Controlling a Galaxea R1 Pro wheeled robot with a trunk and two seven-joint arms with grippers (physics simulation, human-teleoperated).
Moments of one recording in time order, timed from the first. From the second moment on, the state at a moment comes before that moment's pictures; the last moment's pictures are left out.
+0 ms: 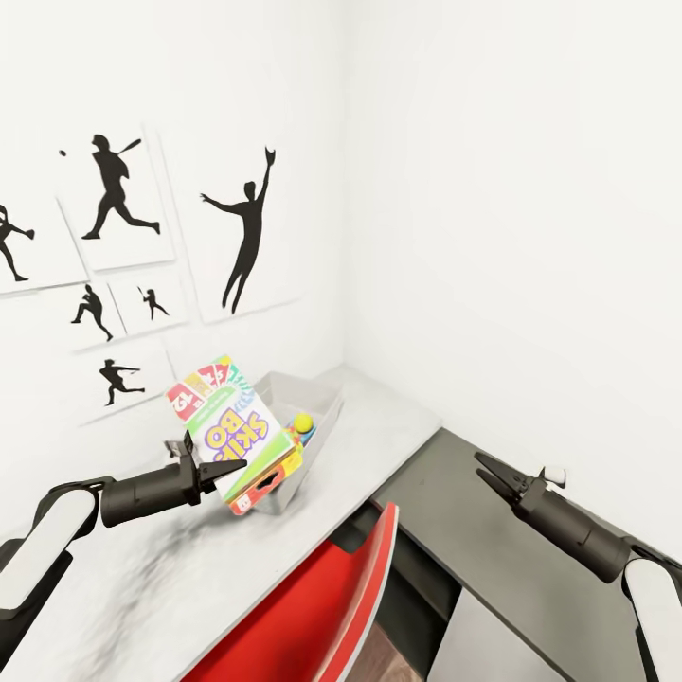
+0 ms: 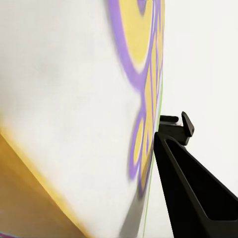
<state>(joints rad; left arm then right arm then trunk) -0.42 0.44 -0.10 -1.43 1.28 1.05 -0.52 -0.22 -0.10 -0.42 -1.60 -0.81 0.96 0.72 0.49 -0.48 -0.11</state>
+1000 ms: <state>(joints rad) -0.42 0.44 -0.10 -1.43 1.28 1.05 -0.52 -0.22 -0.10 -0.42 -1.60 -0.81 0.96 0.72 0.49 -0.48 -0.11</state>
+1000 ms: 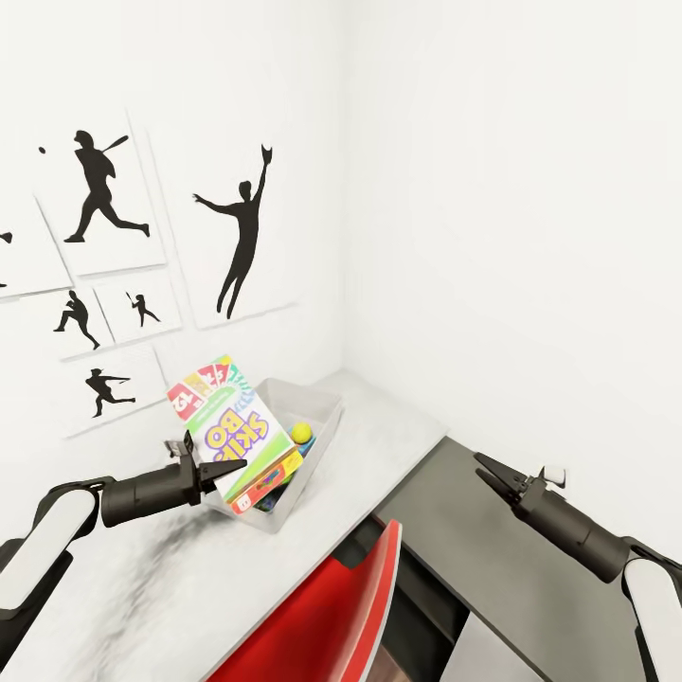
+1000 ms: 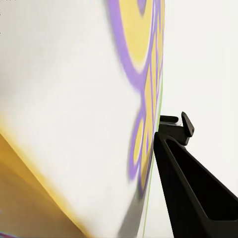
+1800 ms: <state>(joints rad) -0.67 0.42 -0.12 -1.24 1.28 1.05 -0.41 -0.22 -0.10 -0.40 -1.60 -0.81 0.95 0.69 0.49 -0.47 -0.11</state>
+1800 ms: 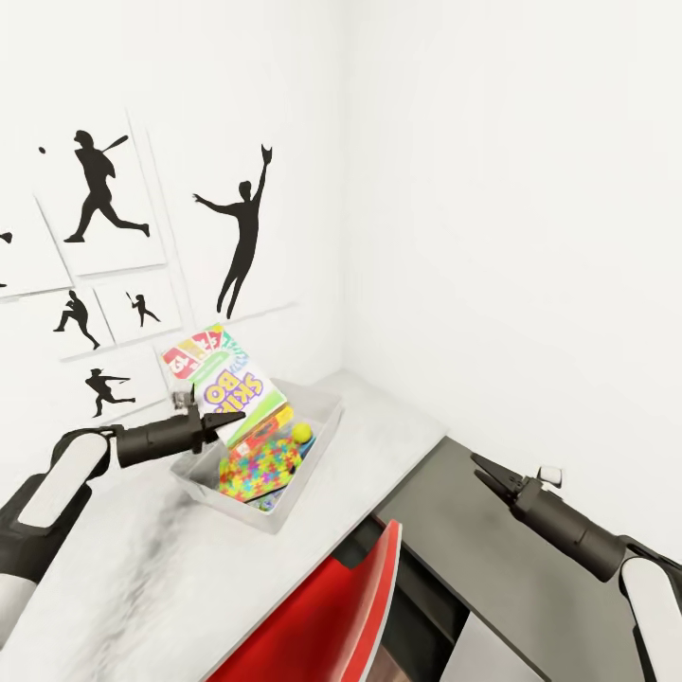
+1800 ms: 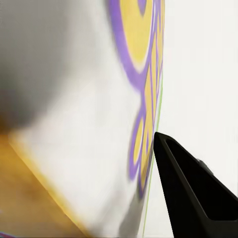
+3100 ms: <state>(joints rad) -1.11 0.38 -0.62 -0.77 1.00 1.05 -0.42 -0.22 -0.10 -0.40 -1.60 -0.81 0.95 0.70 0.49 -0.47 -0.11</state>
